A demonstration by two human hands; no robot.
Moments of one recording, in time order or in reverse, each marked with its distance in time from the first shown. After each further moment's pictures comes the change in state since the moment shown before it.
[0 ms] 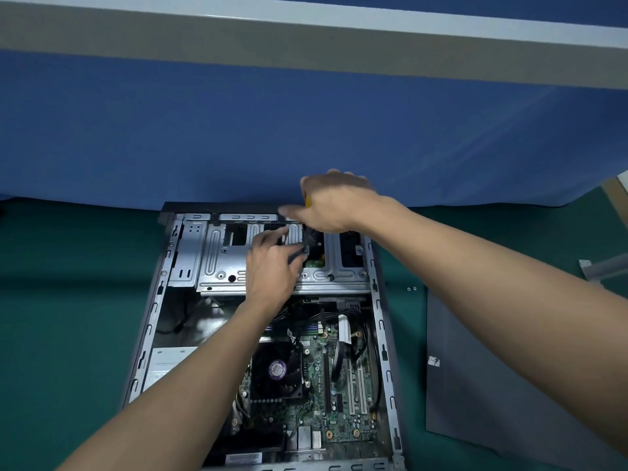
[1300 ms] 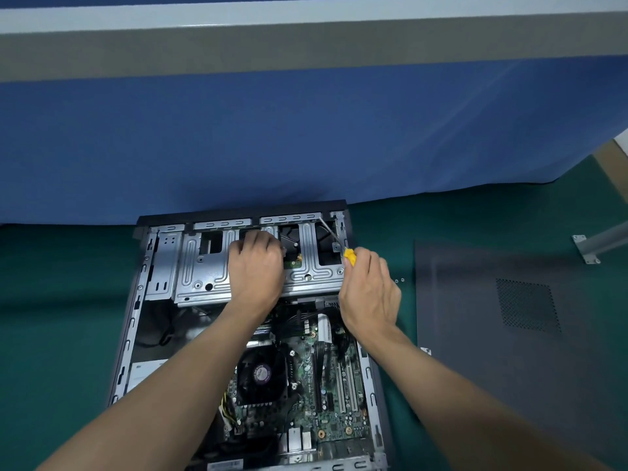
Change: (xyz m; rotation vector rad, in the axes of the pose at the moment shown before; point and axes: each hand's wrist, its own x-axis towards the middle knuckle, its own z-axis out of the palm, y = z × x) left_hand 0.002 0.028 0.003 0.492 0.074 0.155; right_hand -0.087 0.038 0.159 0.225 0.761 0.449
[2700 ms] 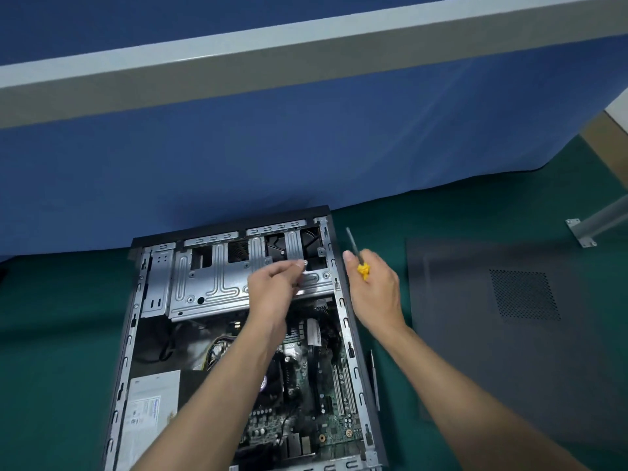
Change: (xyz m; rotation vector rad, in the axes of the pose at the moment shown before) left_hand -0.022 0.062 -0.041 -1.440 -0.271 -0.868; right_hand 0.011 0.027 -0.026 0.639 -0.203 0.245
